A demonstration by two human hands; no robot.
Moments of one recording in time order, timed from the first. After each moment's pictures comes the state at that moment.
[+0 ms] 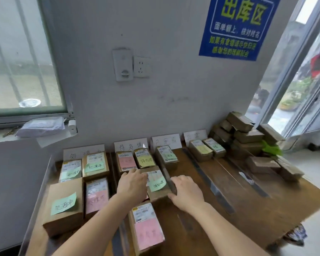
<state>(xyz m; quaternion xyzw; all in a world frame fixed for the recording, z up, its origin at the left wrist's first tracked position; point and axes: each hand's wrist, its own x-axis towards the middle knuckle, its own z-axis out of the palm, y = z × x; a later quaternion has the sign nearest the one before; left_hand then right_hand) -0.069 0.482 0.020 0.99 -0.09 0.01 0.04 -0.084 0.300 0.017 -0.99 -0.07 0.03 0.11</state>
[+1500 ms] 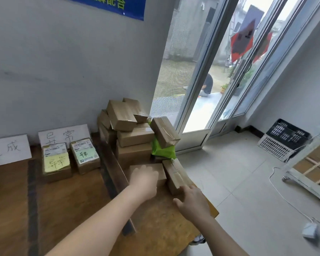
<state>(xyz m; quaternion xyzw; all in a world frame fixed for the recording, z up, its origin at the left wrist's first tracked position) 0.142 -0.163 -0.018 0.96 -0.28 -0.08 0.01 0.050 -0.317 -0.029 -0.98 0.18 0.05 0.12</state>
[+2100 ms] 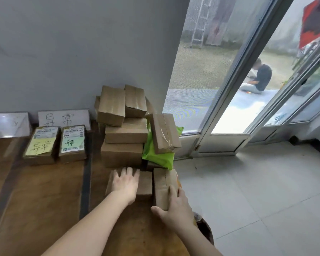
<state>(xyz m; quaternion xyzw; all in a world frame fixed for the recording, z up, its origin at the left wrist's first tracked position) 0.211 -0.242 -0.099 0.98 -0.03 -0.18 -0.05 0.160 -0.420 -0.114 -0.97 0.06 0.14 0.18</state>
